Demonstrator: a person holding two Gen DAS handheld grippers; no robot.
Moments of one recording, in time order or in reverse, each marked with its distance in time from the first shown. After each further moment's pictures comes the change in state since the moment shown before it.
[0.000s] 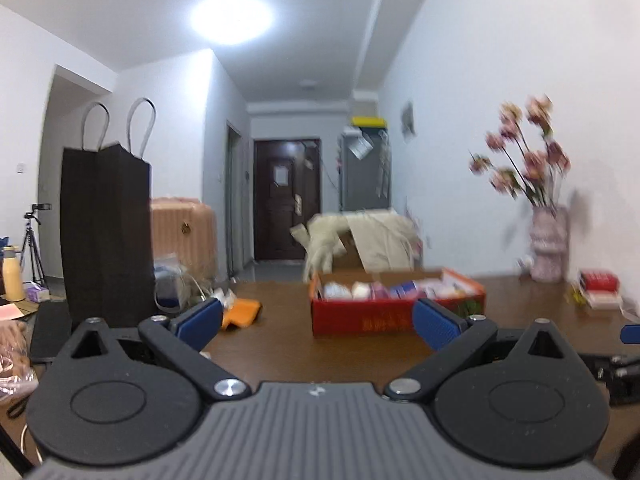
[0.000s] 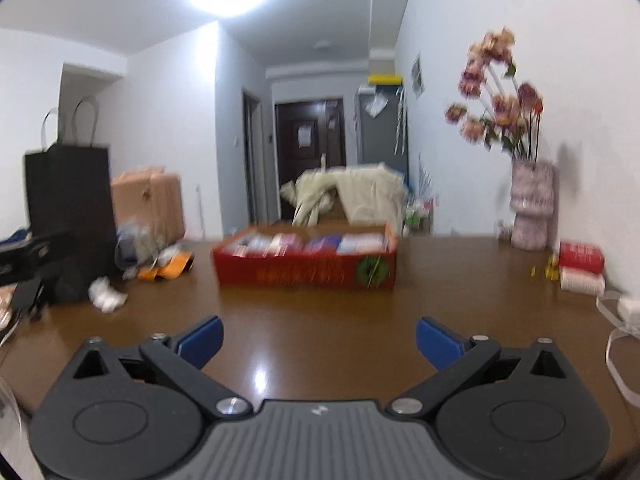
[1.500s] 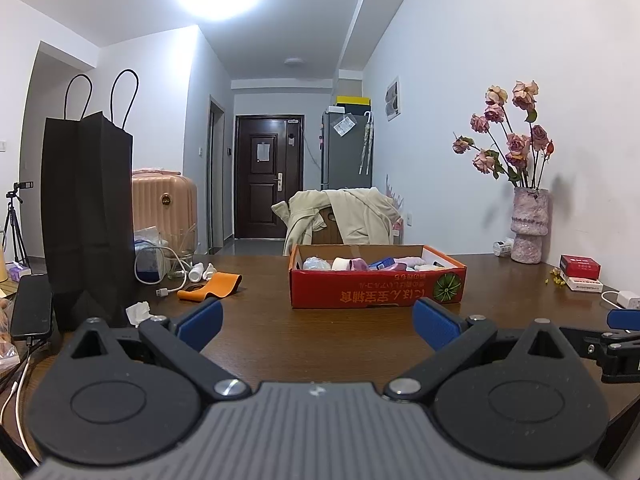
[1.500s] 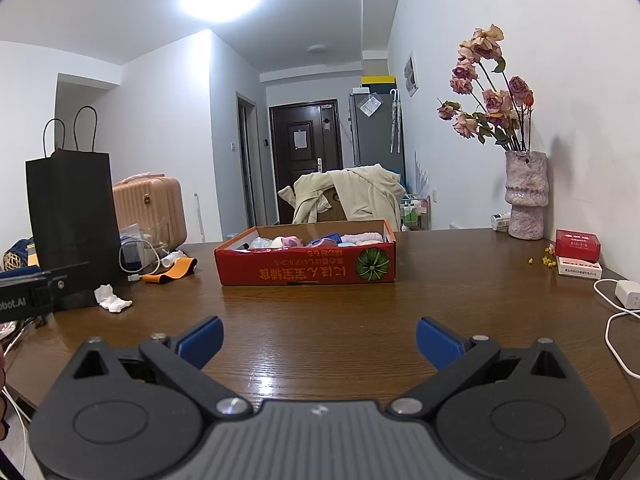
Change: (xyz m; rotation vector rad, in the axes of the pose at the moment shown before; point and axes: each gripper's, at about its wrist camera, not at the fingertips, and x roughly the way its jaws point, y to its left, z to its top) left arm 0.008 0.004 -0.008 -0.035 0.056 -0.046; right arm -0.006 -0.003 -0.002 0.041 -0.038 -0.009
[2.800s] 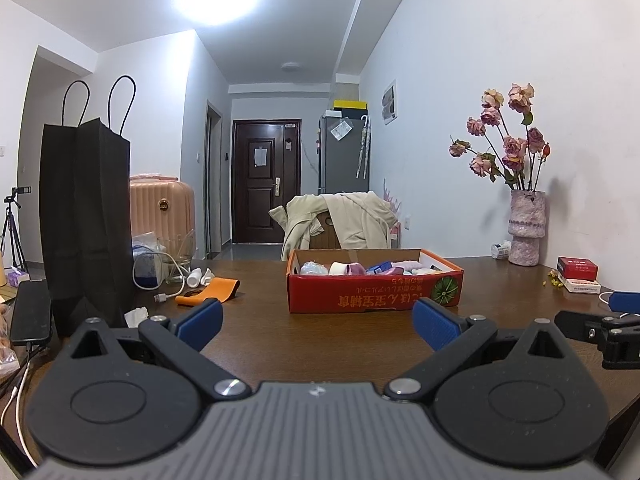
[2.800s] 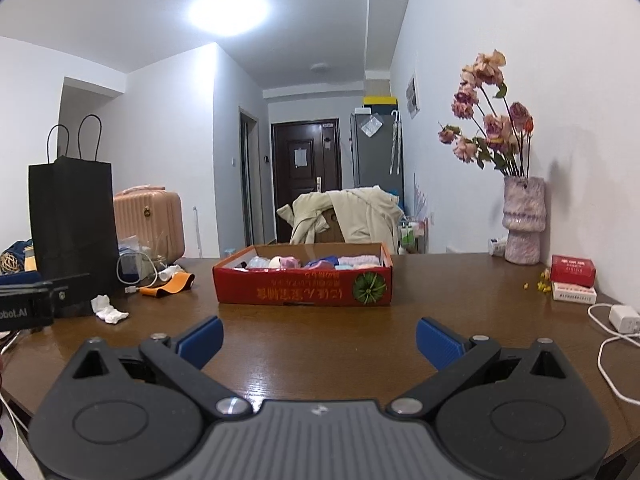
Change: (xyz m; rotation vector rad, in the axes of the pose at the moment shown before) left arm -0.002 0.000 0.001 0.012 -0.020 -0.007; right arm -0.006 0.003 0.005 -0.039 -0.065 -0.014
